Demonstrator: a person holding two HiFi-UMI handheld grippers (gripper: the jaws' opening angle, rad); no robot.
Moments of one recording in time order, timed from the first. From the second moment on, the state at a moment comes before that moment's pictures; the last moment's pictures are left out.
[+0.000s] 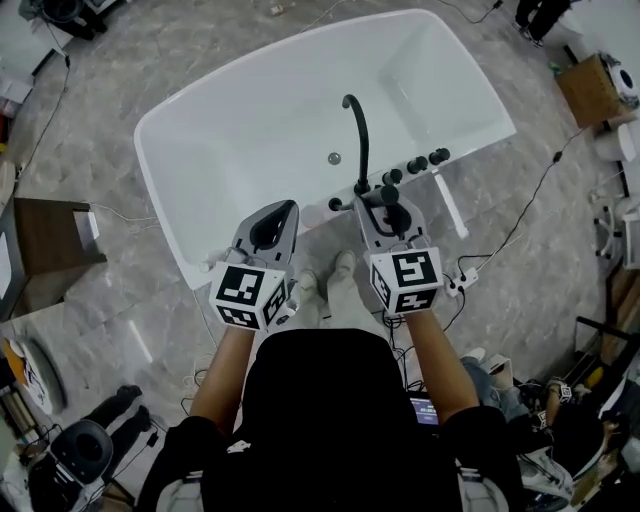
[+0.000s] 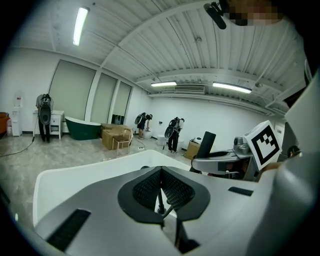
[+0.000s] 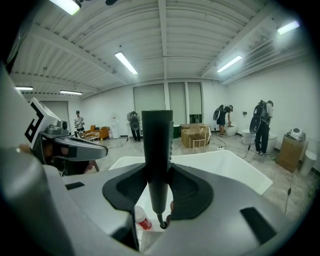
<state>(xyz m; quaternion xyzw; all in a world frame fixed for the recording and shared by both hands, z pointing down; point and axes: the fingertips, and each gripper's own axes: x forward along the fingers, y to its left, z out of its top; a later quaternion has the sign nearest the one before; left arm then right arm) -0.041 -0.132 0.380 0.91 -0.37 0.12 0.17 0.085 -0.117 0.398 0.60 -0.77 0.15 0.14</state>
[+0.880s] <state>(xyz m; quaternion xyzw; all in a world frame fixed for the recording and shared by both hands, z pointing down) -0.042 -0.156 0.500 0.86 -0.40 0.17 0.25 0.079 -0.151 0.514 0.54 -0.78 0.22 0.22</state>
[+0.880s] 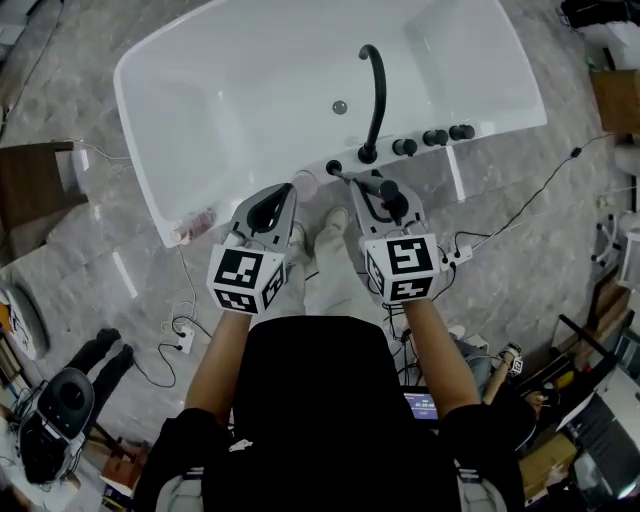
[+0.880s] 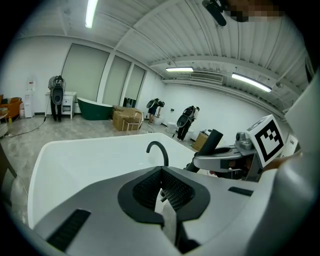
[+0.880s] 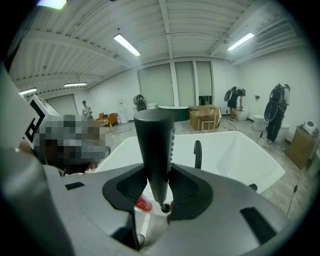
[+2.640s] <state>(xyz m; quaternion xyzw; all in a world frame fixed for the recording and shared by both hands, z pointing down) -0.038 -0.155 0.618 0.83 -0.40 0.22 0.31 0.064 -0.168 0.712 0.49 -0.76 0.28 0.32</state>
